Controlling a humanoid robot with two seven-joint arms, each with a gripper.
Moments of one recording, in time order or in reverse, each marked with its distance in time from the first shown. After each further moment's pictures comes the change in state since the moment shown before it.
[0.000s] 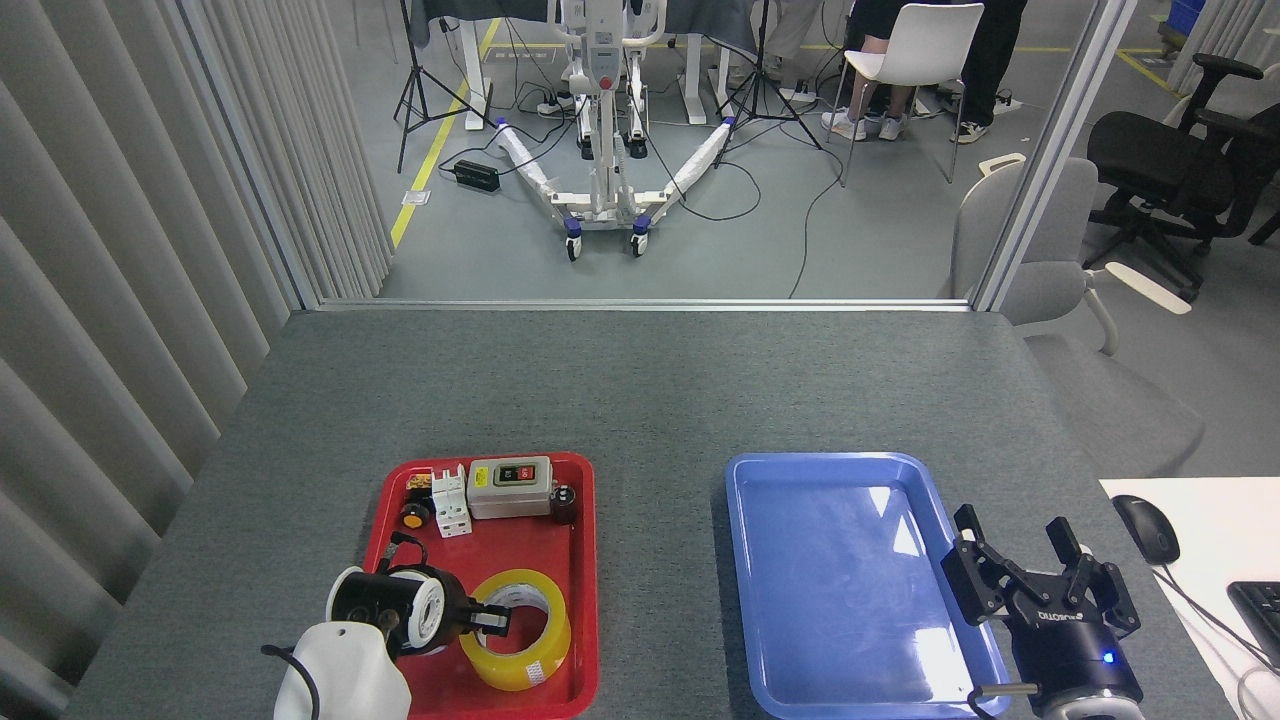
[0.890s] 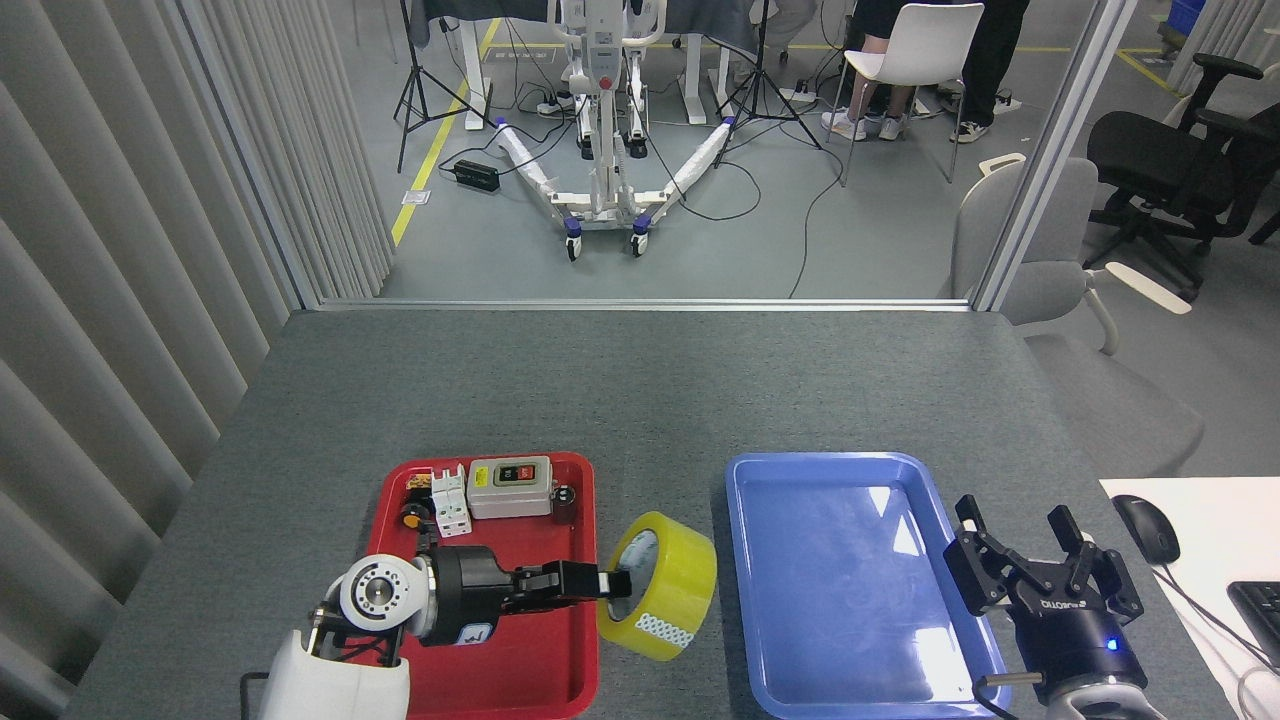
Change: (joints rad) left arm 0.026 -0.045 0.038 -0.149 0.959 0.048 -0.132; right arm -0.023 -0.024 0.001 0.009 0.001 -0.027 0.005
